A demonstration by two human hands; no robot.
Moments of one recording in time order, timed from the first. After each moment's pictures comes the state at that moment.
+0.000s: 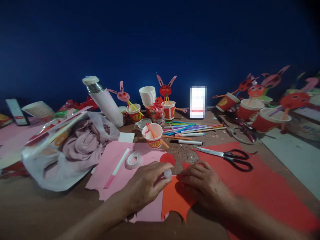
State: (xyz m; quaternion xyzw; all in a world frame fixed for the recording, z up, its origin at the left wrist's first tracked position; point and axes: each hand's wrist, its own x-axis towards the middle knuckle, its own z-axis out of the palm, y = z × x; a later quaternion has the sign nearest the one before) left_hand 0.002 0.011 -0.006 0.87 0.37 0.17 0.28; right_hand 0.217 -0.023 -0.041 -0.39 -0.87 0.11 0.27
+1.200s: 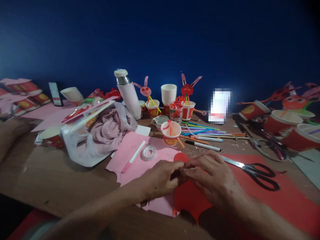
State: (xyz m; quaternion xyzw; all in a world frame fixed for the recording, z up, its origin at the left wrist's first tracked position) left_hand 0.001 0.014 -0.013 0.83 0.38 0.21 0.36; right_hand 0.192 0.005 -0.005 -0.29 -0.89 0.00 0.34
